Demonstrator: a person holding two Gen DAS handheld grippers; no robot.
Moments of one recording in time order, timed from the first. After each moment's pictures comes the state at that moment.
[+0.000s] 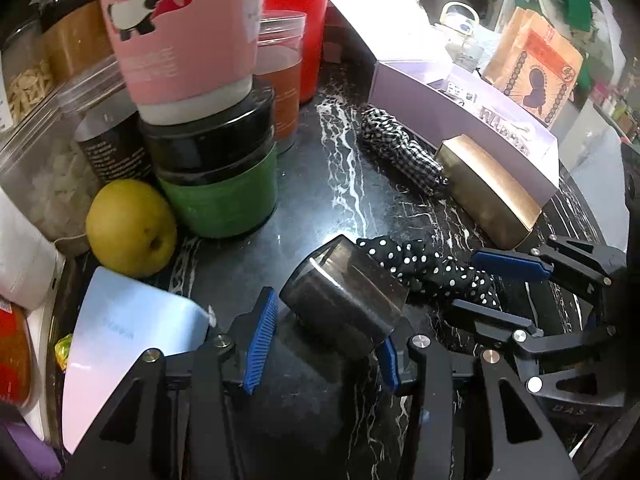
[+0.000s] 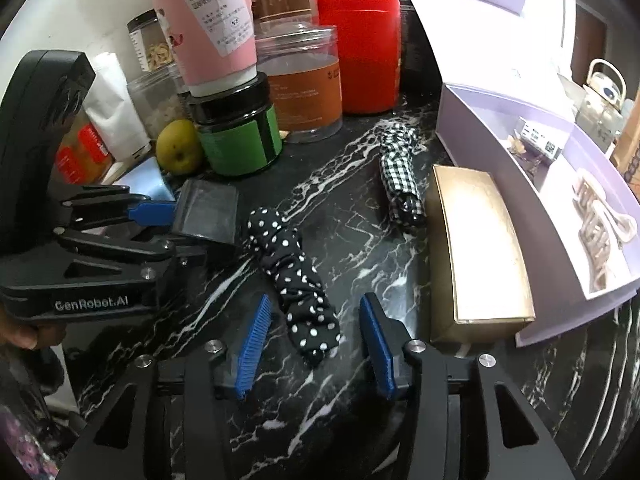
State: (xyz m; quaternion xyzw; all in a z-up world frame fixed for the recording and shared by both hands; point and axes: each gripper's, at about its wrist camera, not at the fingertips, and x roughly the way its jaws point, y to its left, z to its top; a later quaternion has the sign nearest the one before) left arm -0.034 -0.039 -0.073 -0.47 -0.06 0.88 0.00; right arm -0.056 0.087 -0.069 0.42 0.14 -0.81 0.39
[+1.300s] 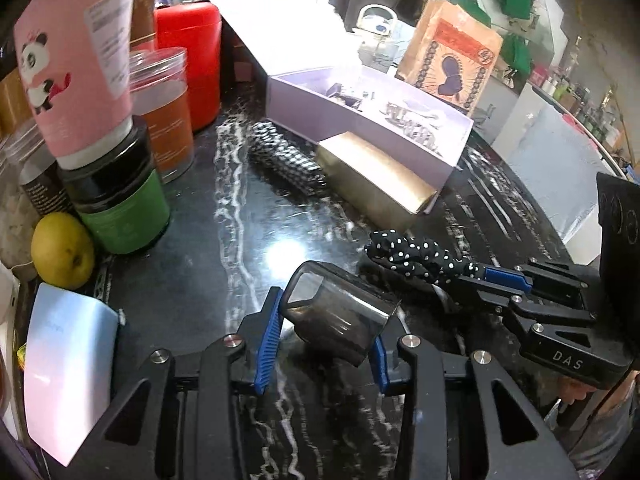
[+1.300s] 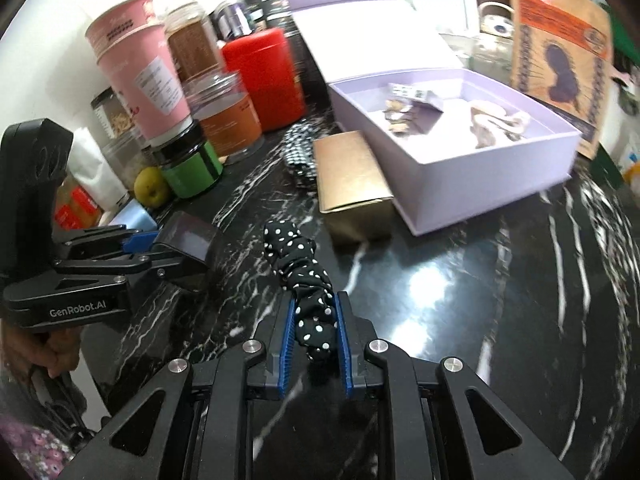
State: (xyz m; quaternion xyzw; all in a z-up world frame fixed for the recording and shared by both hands) left arm -0.014 0.011 -0.050 -0.44 -0.05 0.89 0.11; right arm -0.024 0.175 -0.046 0.42 0.02 -0.85 0.30
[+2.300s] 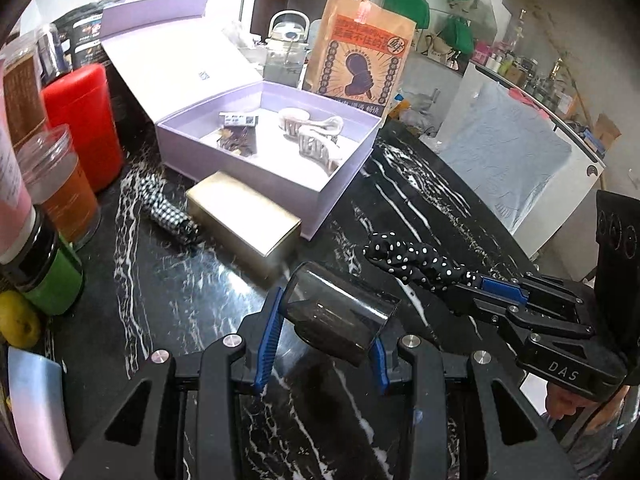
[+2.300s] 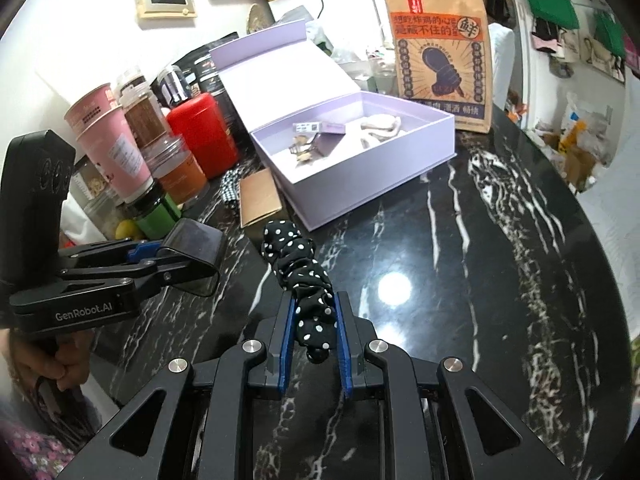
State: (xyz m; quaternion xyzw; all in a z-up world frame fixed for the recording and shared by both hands) left arm -0.018 0.093 -0.011 -0.42 -0.02 0.88 0.20; right arm 0.011 0.256 -0.018 0.39 -0.05 -0.89 0.21
